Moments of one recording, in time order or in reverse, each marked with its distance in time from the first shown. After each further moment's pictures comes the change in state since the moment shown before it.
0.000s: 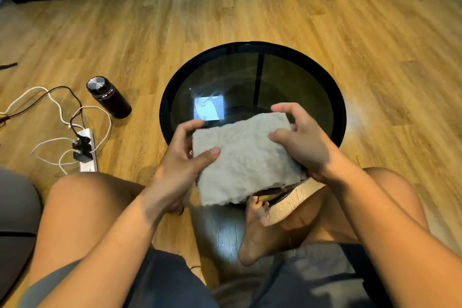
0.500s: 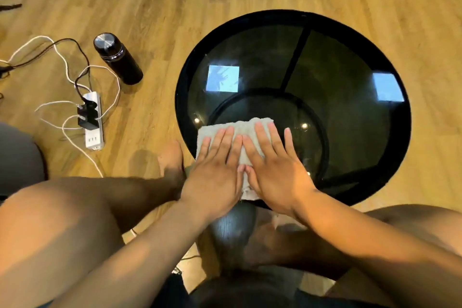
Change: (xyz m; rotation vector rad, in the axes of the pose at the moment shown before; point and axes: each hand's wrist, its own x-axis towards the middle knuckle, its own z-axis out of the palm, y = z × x) left_hand 0.057 -0.090 0.000 1.371 -0.079 0.209; right_hand 0.061 0.079 0.098 -1.307 -0.238 -0.461
